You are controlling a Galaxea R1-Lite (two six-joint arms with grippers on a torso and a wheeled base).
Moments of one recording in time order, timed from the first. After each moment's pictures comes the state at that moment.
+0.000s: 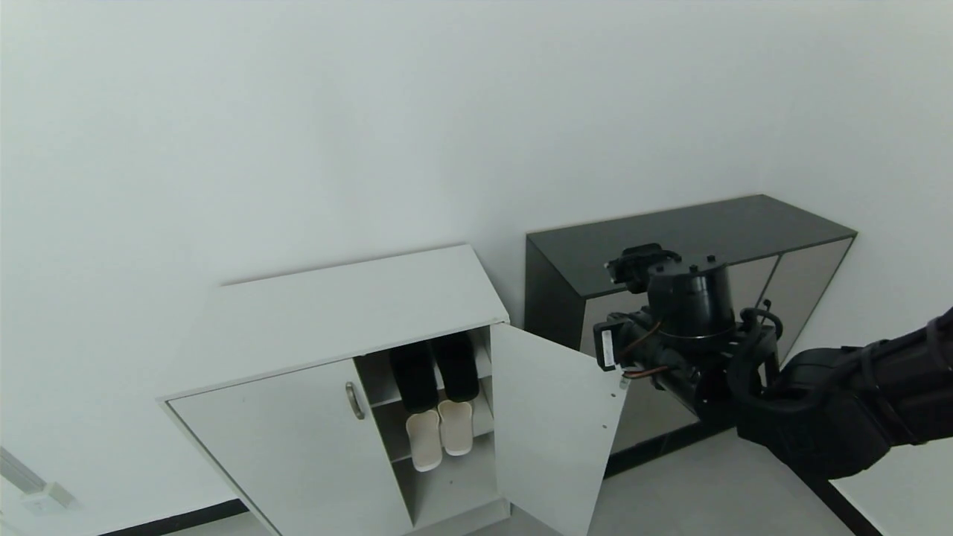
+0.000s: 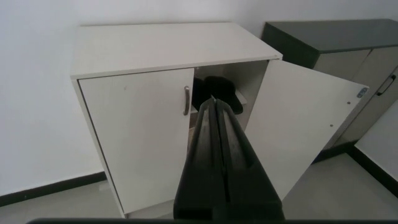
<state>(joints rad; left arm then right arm) 0.00 0.00 0.00 0.00 0.02 -0.09 0.68 1.88 -0.97 -0.59 -0.49 0.08</state>
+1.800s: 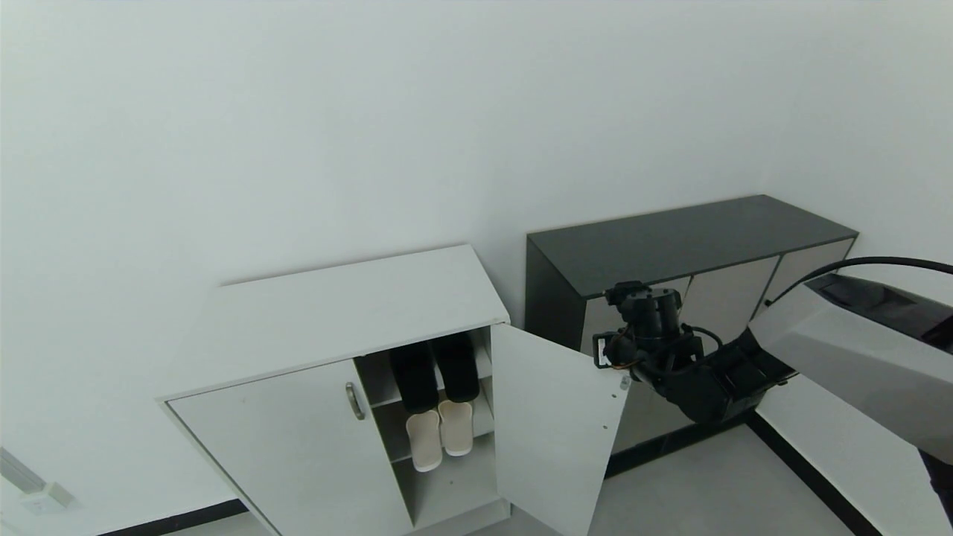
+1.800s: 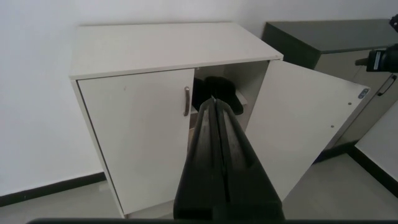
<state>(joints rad) 0.00 0.00 0.00 0.00 0.02 -0.09 0.46 2.32 -1.22 -0.71 -0.30 0.11</state>
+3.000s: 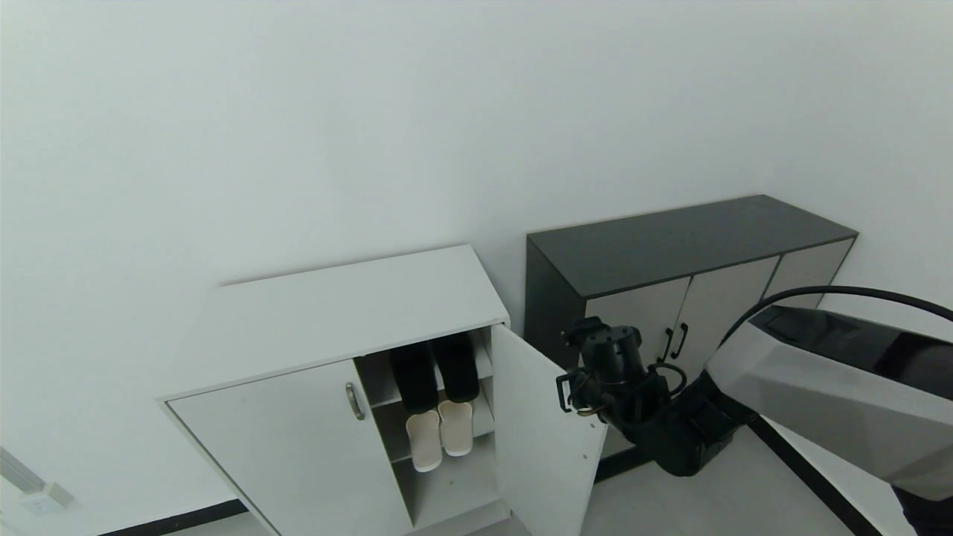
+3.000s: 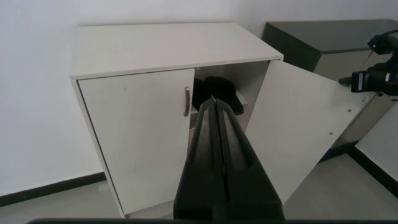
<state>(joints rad) 0.00 0.00 0.00 0.00 0.02 -0.09 0.62 2.35 -1.12 -0.80 -0.31 0.11</state>
